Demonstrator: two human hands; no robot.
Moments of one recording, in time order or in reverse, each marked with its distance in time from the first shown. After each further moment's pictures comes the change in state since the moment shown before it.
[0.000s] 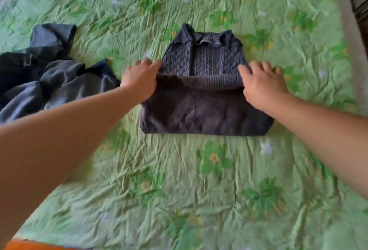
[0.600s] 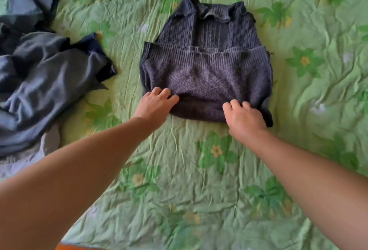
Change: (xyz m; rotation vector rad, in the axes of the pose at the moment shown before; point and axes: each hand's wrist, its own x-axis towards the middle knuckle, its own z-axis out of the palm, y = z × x) left_hand -0.058 0.030 0.129 0.128 -0.104 0.241; right_hand -0.068 -0.074 0.103 0.029 -0.270 -0.112
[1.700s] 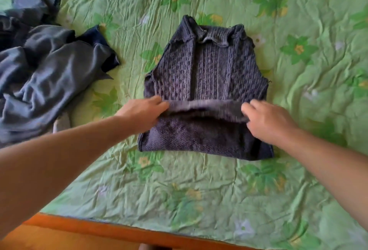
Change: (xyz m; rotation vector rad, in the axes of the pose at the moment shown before) left_hand -0.069 -0.014 -0.031 -0.106 -0.174 0.156; right_hand -0.067 0.048 -0.012 0.173 0.027 -0.091
